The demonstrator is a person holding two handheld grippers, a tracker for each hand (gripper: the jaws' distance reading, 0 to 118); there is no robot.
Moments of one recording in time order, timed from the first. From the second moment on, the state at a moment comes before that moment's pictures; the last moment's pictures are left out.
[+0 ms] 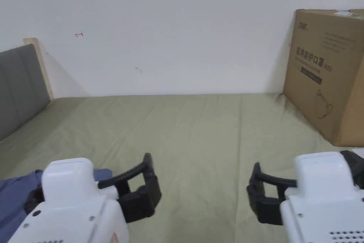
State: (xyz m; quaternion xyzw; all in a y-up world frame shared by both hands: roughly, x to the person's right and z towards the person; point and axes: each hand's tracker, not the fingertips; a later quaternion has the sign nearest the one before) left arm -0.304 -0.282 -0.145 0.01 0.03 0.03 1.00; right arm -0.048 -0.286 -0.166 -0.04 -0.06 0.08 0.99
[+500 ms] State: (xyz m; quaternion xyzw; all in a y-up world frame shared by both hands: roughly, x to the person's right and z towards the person) left arm -0.310 -0.289 -0.148 -0.03 0.03 0.05 1.00; right arm -0.029 -0.299 -0.164 -0.05 -0.05 0.00 1.00
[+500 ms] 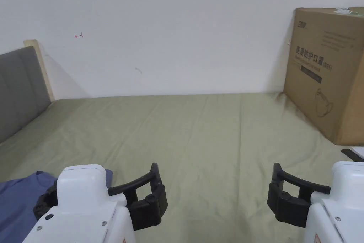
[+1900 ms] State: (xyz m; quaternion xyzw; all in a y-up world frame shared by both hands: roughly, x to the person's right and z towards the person) left arm -0.450 -0.271 -0.108 -0.10 0.27 0.03 0.96; right arm -0.212 -0.287 -0.235 -0.08 0.30 0.04 0.95
